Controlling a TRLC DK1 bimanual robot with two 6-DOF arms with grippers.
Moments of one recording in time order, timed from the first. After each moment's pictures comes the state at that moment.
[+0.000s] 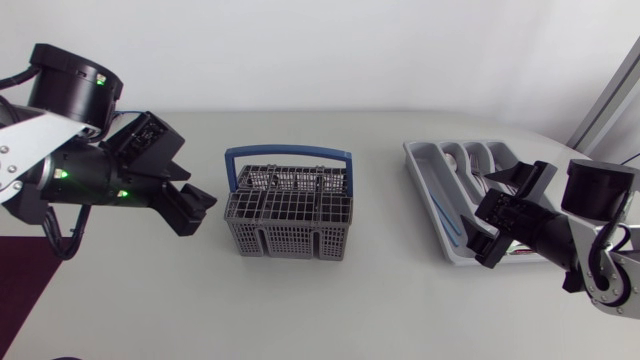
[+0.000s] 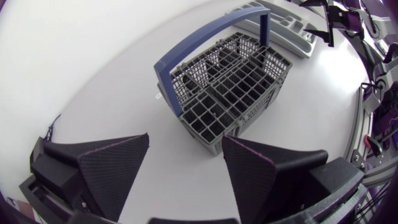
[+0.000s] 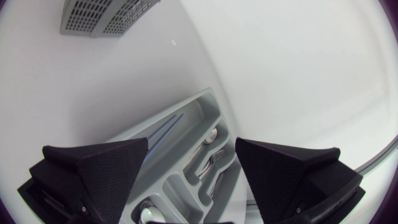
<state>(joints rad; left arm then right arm) -0.31 1.20 0.91 -0.55 0.11 0.44 0.00 1.19 0.39 0.33 -0.10 -1.13</state>
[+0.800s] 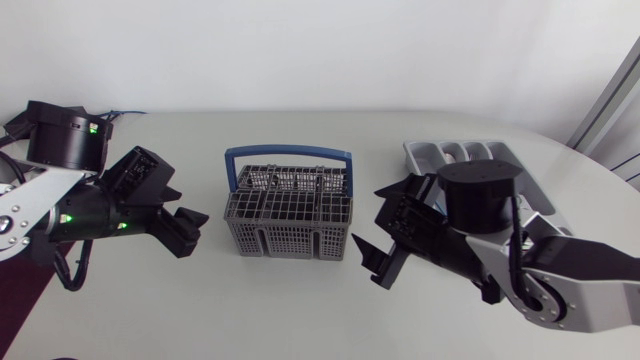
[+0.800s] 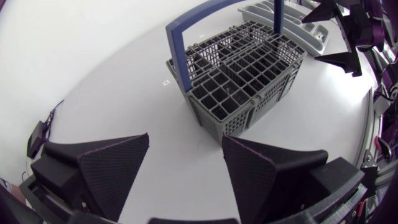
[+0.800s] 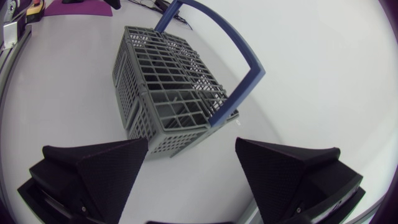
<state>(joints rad) -0.25 1.14 0.71 -0.37 0.11 0.41 0.62 1.32 0.50 0.31 0.02 -0.62</state>
